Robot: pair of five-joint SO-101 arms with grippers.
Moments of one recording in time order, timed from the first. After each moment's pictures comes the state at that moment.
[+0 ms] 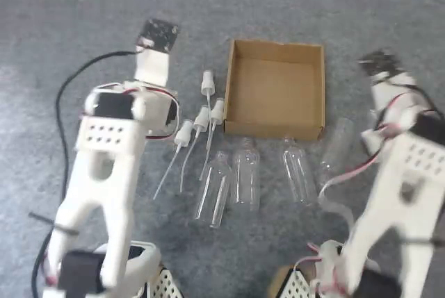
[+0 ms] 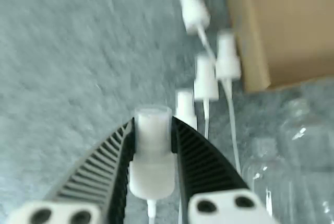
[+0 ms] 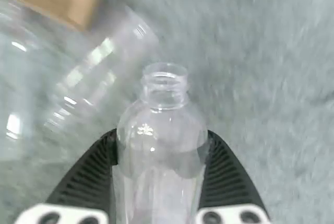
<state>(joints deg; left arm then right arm) 0.1 -20.7 24.4 70.0 -4.9 16.4 -31.1 25.1 76.7 42.9</state>
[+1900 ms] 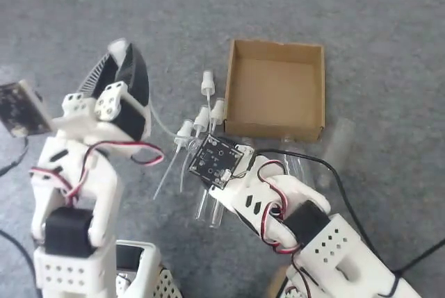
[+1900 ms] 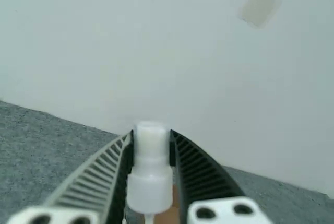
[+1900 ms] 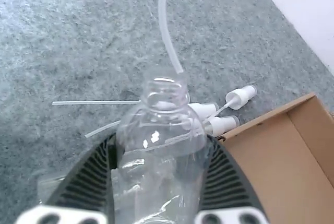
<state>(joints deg) 0.1 -66.8 38.5 47.5 28.5 -46.1 -60.8 61.6 42.2 21.0</state>
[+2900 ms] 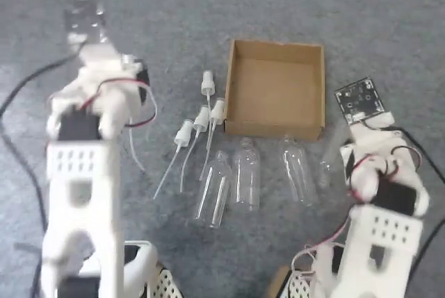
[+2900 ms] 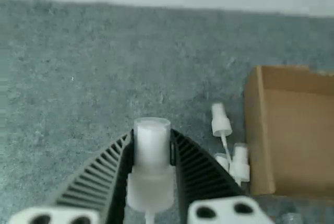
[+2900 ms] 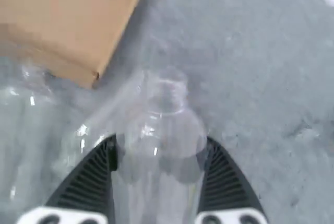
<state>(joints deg) -6.9 -27.7 23.3 60.5 6.5 15.1 -53.5 50.4 61.8 38.6</state>
